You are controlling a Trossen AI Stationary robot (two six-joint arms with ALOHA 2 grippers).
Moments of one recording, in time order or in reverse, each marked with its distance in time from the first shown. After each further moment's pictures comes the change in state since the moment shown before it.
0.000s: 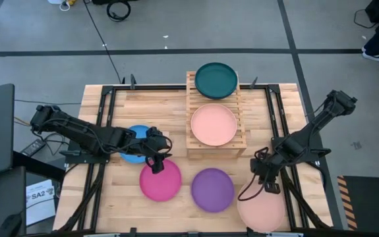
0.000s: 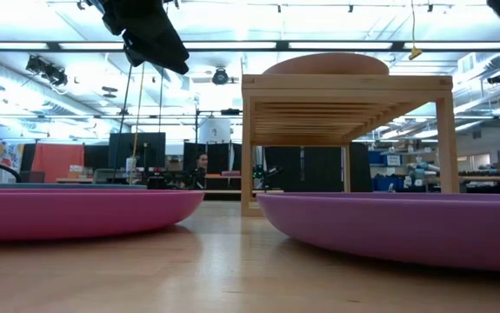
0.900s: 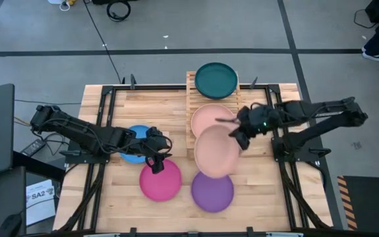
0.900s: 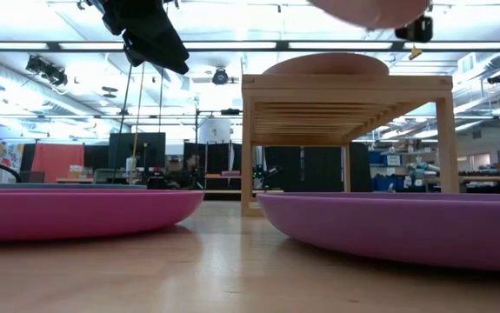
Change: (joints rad) left arm 0.000 0.000 0.000 0.000 0.000 0.000; right arm -0.552 0.001 0.379 -0.038 0.287 -0.100
